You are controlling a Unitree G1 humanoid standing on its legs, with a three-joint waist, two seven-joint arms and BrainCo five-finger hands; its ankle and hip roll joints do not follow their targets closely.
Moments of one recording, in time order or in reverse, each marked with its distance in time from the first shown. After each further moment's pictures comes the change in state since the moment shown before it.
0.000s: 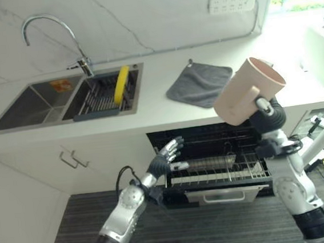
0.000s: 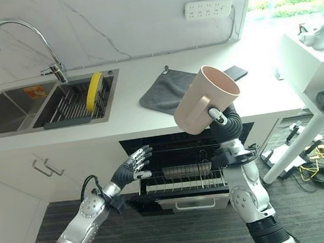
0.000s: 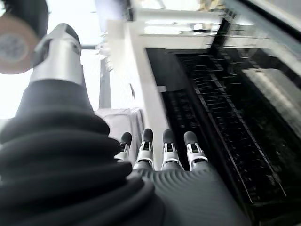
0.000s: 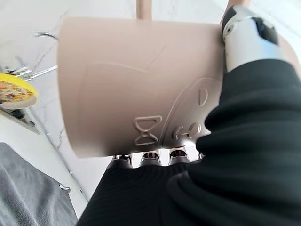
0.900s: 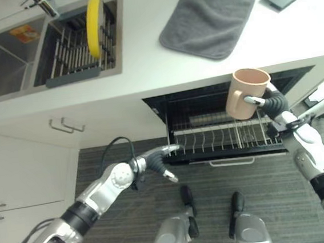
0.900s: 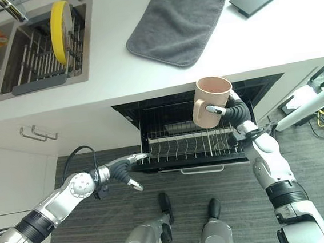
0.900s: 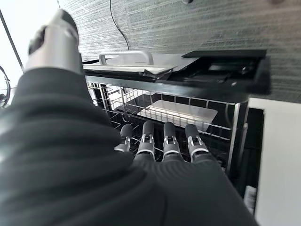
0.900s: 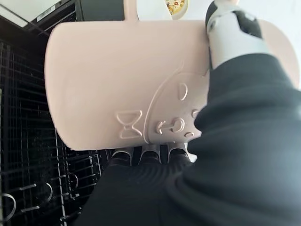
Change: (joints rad) left arm -0.346 0.282 -0.222 0.024 0.349 -0.041 -0.058; right arm -0.316 -0.198 -0.024 0.518 -0.182 0.047 0.088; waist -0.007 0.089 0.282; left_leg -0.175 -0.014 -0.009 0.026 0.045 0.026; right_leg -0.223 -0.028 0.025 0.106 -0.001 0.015
